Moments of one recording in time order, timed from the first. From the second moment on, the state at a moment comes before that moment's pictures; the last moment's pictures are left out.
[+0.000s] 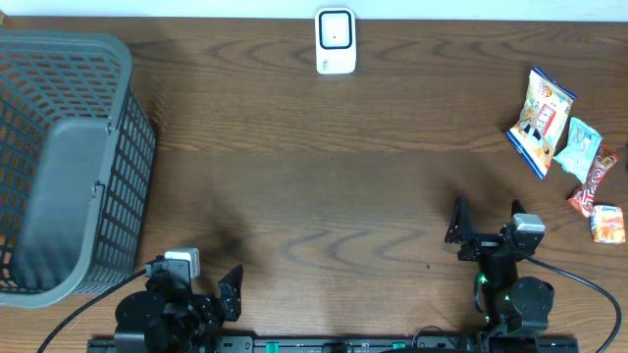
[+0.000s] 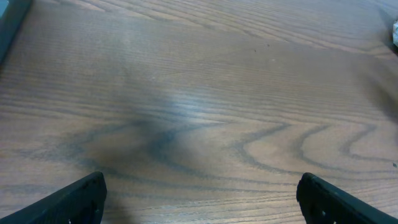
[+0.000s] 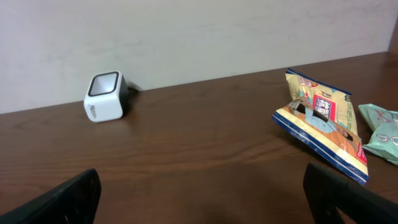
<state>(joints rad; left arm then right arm) -0.07 0.01 0.48 -1.11 0.24 -0.20 -0.02 0.01 0.01 -0.07 -0.03 0.17</state>
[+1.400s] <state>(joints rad) -0.07 0.01 0.04 -0.14 0.03 0.08 -0.02 0.01 0.01 -0.07 -0.03 0.17</state>
